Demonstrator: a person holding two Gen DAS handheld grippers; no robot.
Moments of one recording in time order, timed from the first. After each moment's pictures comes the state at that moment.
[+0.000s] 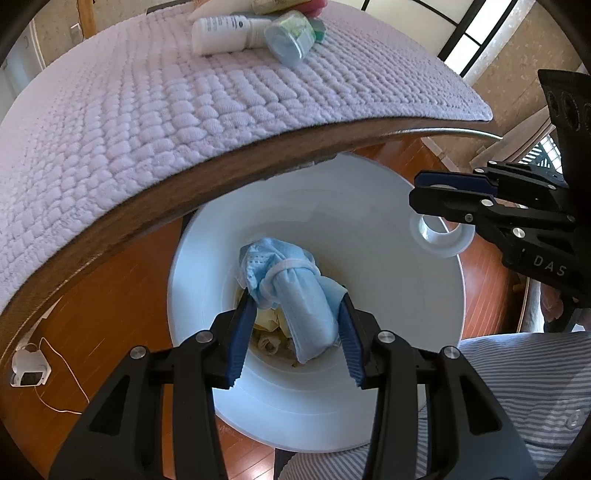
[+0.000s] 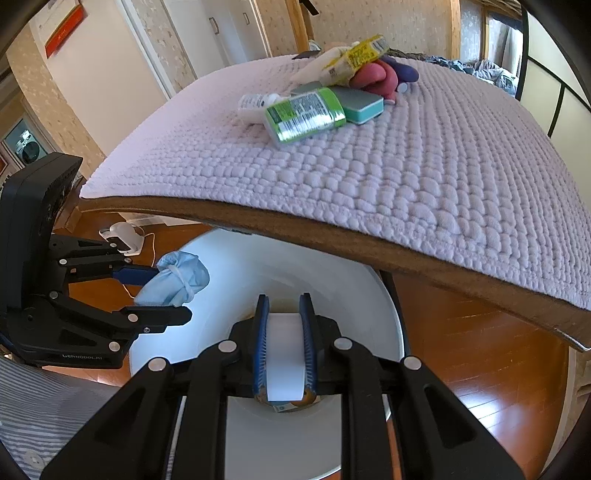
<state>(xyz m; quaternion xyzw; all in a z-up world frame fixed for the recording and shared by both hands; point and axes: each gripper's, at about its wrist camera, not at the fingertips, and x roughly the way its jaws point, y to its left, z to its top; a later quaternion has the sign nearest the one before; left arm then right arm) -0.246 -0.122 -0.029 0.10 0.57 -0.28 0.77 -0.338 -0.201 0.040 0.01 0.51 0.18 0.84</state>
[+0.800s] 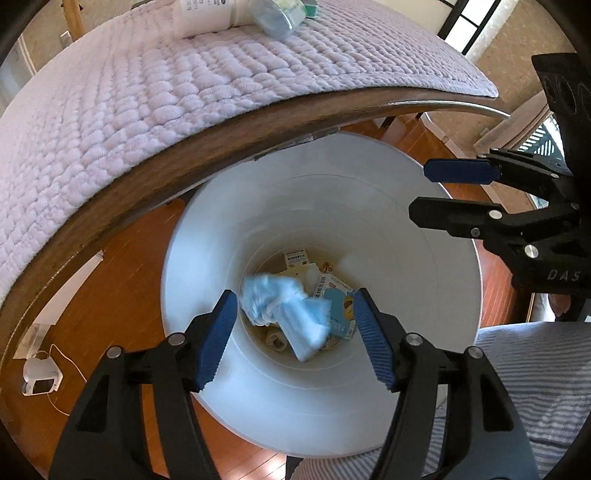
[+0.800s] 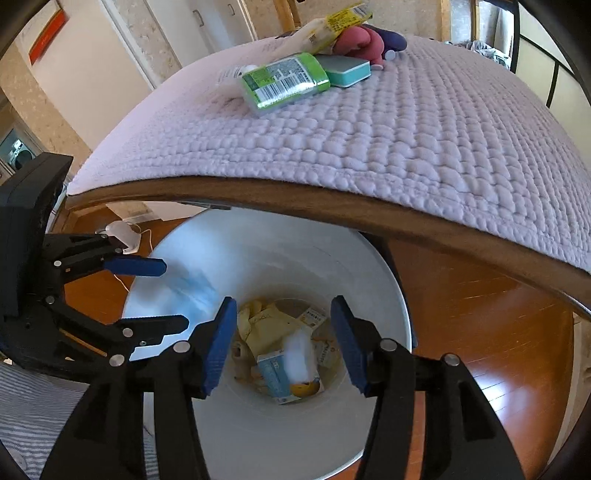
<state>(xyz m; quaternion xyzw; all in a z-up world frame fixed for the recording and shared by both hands) -0.259 -0.170 -0.073 0.13 0.57 -0.28 0.76 -0.332 -0.187 0.006 0.03 0.53 0.17 0.83</state>
